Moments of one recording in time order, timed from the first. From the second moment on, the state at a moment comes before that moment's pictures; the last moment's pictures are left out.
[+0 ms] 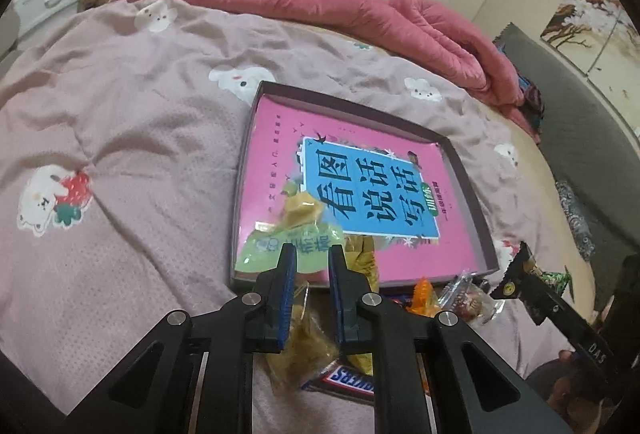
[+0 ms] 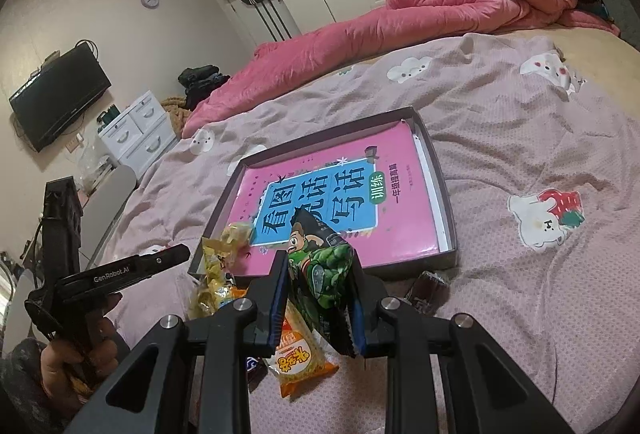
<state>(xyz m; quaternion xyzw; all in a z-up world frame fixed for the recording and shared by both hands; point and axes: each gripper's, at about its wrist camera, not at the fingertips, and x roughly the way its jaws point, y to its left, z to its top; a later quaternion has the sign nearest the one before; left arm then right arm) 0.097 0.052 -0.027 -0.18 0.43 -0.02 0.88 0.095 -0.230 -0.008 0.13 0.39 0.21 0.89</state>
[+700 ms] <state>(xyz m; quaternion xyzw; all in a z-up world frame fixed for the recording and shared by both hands) 0.124 0.046 -0.044 -0.13 0.45 -0.03 0.88 0.154 -0.251 -0.022 0.15 0.41 0.20 0.88</state>
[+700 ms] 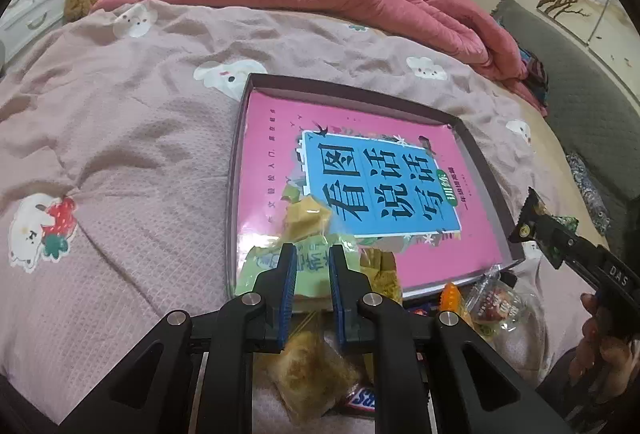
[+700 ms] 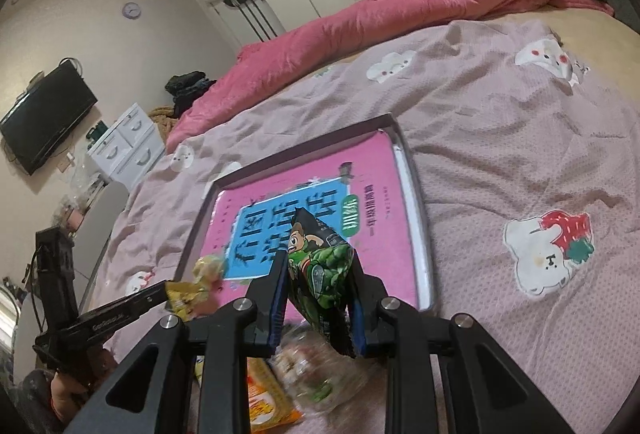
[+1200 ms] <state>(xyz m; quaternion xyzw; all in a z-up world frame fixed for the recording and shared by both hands) 0.140 0.046 -0.055 -0.13 0.47 -0.03 0.87 0.173 -0.245 -0.051 0.15 0.46 0.20 0.85</state>
